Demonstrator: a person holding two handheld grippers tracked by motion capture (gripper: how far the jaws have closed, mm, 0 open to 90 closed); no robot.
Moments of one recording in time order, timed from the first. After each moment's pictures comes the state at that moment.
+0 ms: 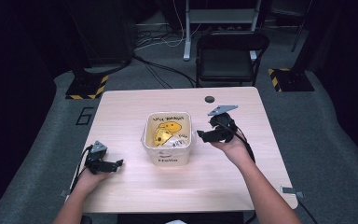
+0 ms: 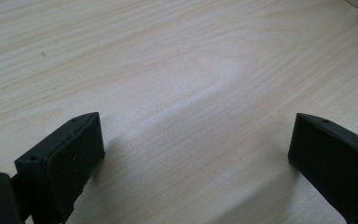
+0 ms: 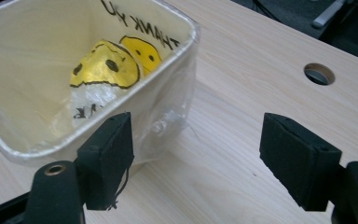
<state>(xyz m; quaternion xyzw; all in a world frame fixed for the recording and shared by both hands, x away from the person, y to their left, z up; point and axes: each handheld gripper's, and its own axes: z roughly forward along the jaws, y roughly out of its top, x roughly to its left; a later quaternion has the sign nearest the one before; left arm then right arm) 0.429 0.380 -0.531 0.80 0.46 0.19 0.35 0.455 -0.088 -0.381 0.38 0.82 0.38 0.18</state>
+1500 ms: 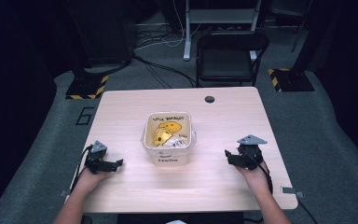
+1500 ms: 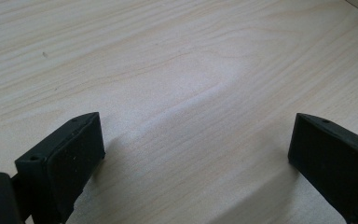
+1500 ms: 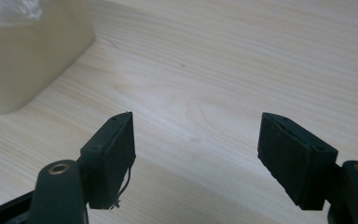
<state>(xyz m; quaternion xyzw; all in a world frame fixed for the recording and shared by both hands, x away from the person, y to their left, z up) 0.430 0.381 -0.530 0.80 0.46 0.19 0.34 0.406 -0.170 -0.472 0.48 0.76 0.36 0.25</state>
